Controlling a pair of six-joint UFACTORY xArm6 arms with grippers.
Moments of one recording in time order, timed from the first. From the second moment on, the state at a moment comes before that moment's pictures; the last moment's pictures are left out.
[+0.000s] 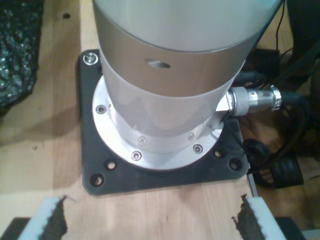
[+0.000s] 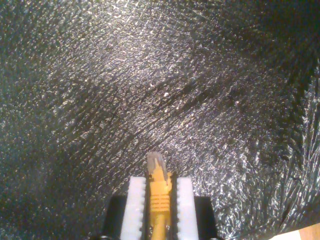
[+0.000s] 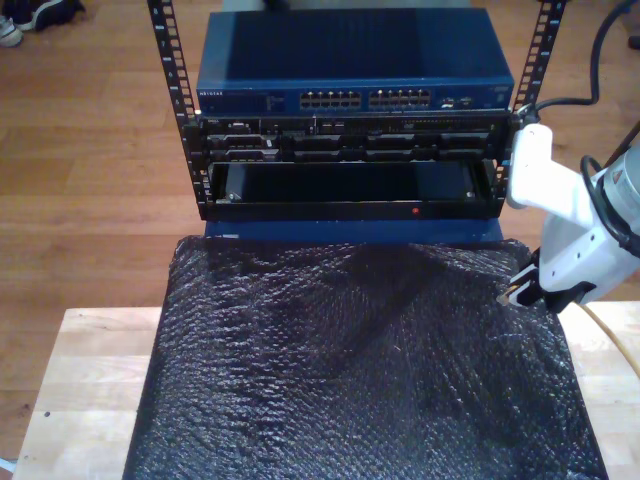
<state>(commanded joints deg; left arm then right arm) 76.4 -26.5 -19.6 -0.2 85.8 -186.1 2.3 -28.4 -39.6 20.4 60.2 -81.7</state>
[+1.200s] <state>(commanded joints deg) 81.8 -26.5 -10.0 -0.6 67.6 -174.9 2.4 -28.4 -40.1 20.5 60.2 -81.7</state>
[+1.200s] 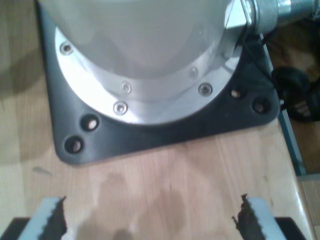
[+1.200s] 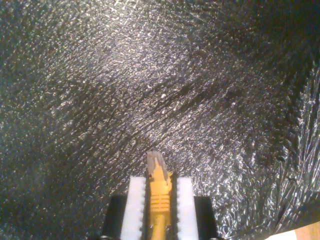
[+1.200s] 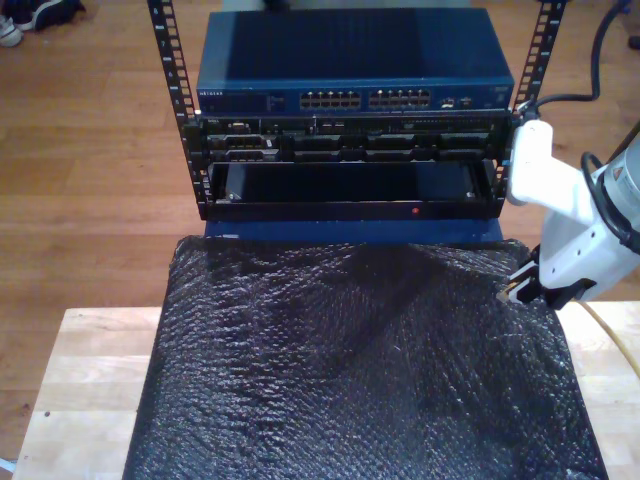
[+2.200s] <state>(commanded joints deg) 81.8 -26.6 -7.9 -0.7 63.1 -174.9 10.4 -30.1 -31.4 14.5 37.6 -77.9</state>
